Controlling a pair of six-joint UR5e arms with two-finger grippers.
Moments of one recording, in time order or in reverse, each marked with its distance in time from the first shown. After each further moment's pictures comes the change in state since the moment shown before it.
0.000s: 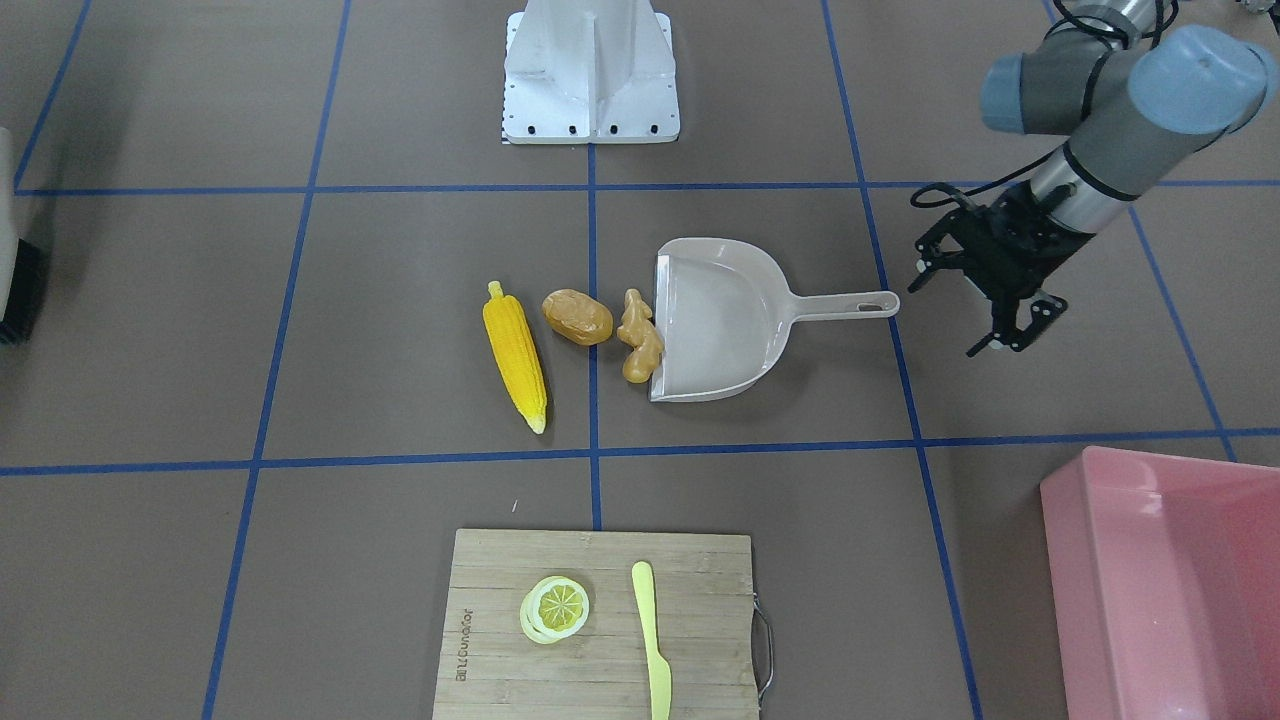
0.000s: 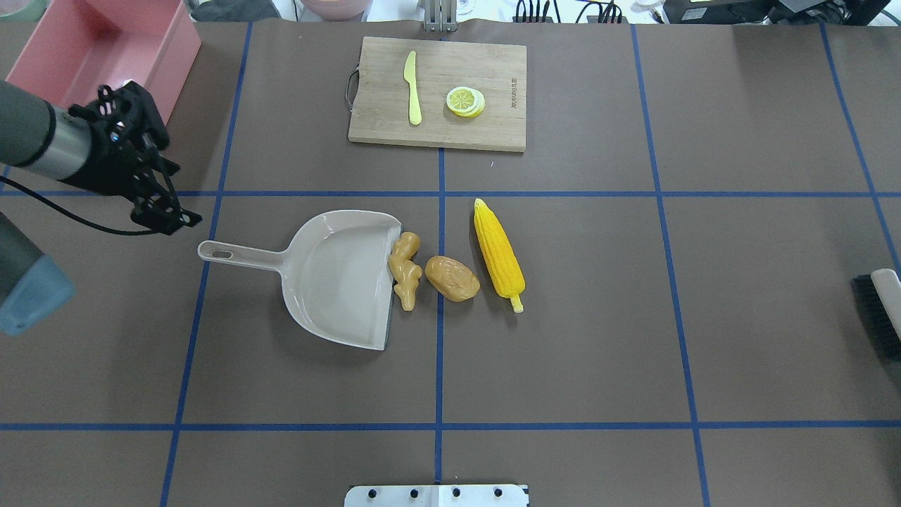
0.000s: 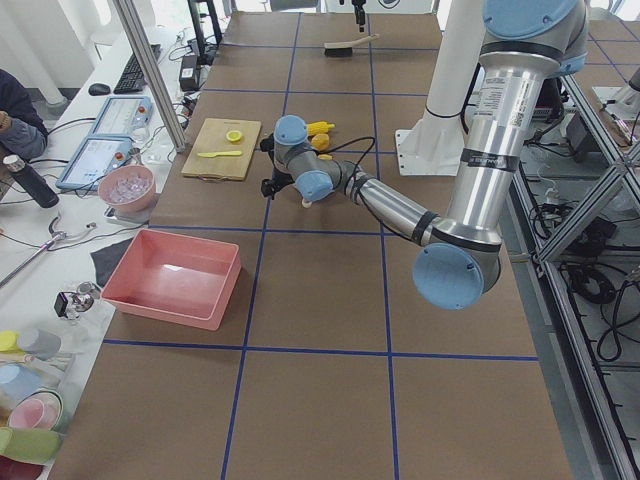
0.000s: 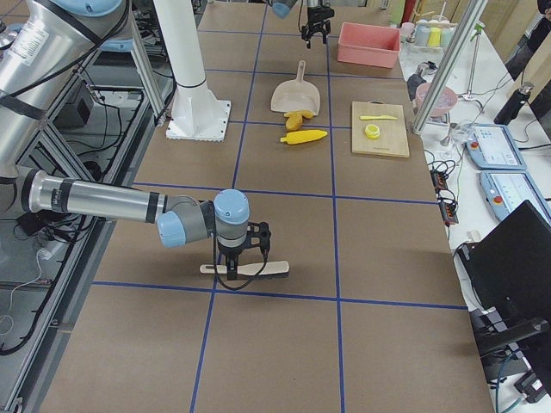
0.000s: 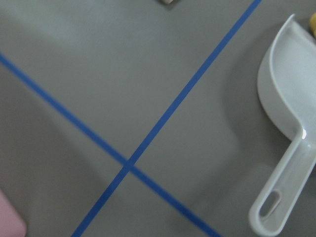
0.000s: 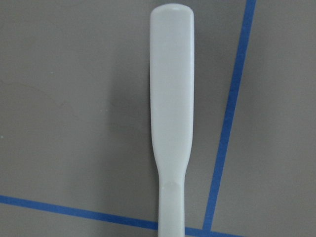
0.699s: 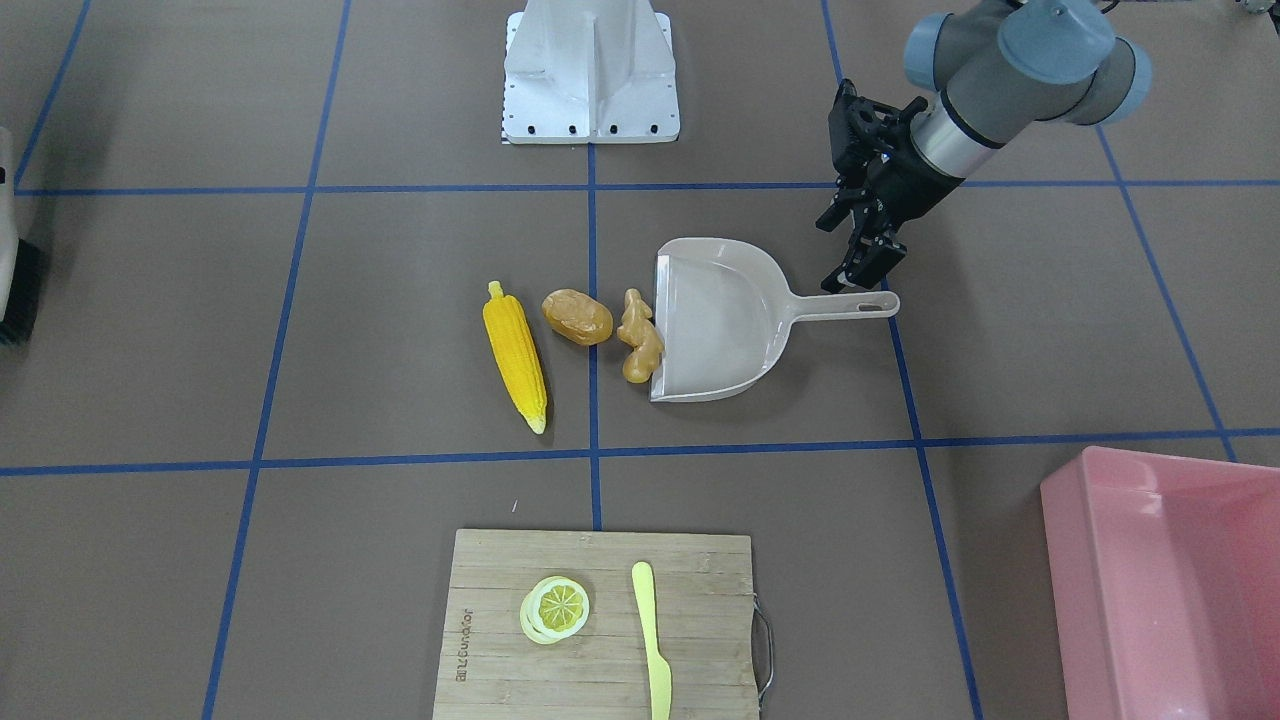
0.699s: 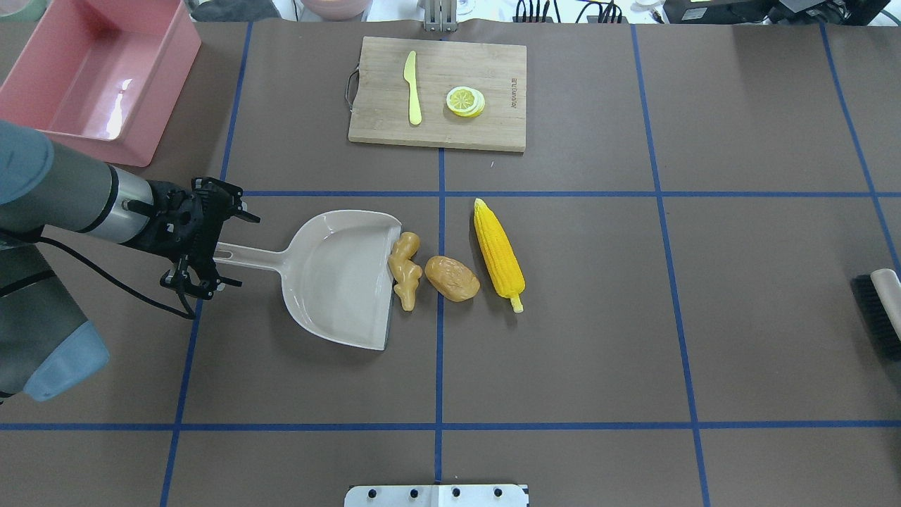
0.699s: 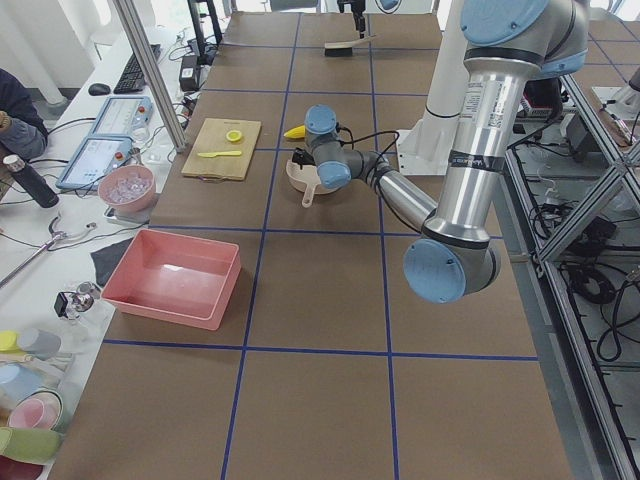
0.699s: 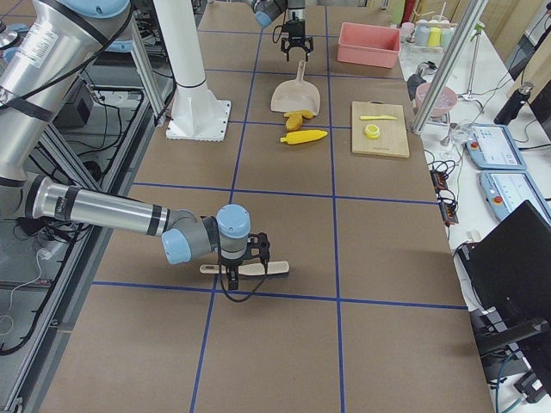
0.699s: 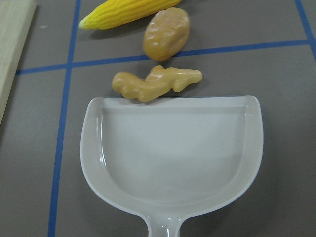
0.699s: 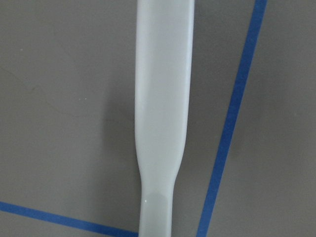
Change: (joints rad) left arm 0.133 0.002 -0.077 -0.004 0.027 0.588; right arm -0.039 0.037 -0.113 0.102 0.026 0.019
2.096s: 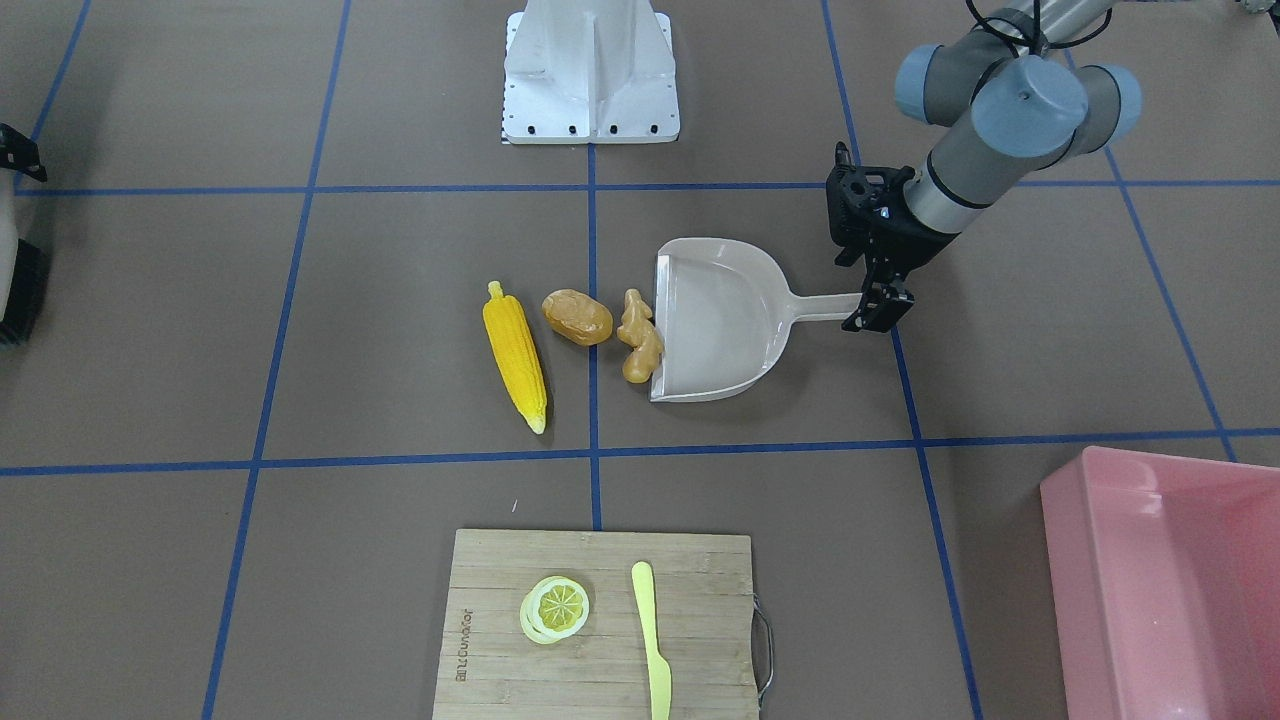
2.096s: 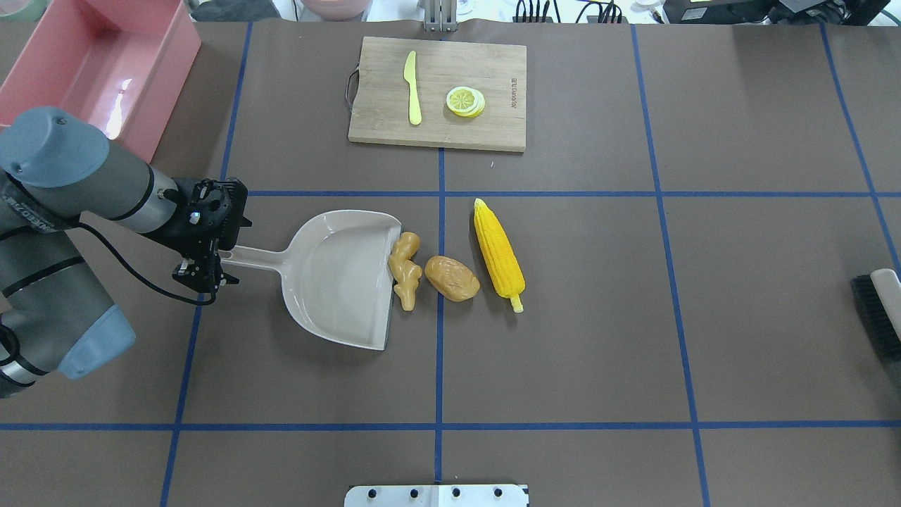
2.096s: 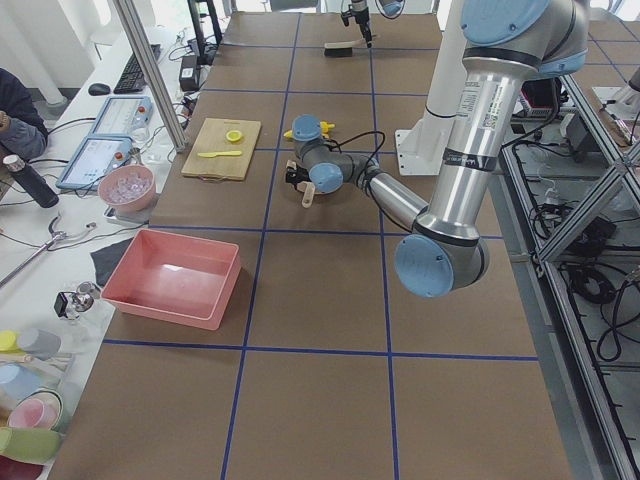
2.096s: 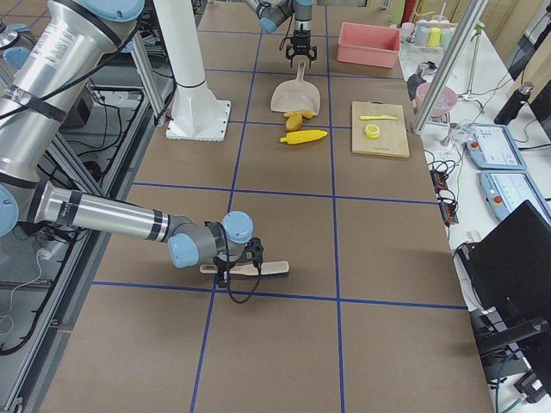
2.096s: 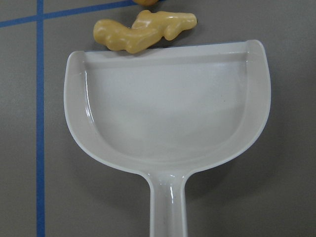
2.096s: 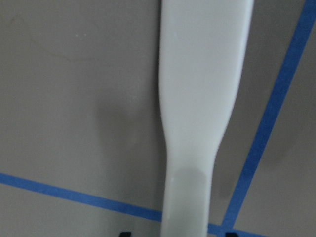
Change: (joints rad) left arm -0.002 -0.058 0.115 0.130 -0.006 -0.067; right arm -0.144 0.005 -0.050 -0.005 0.021 0.040
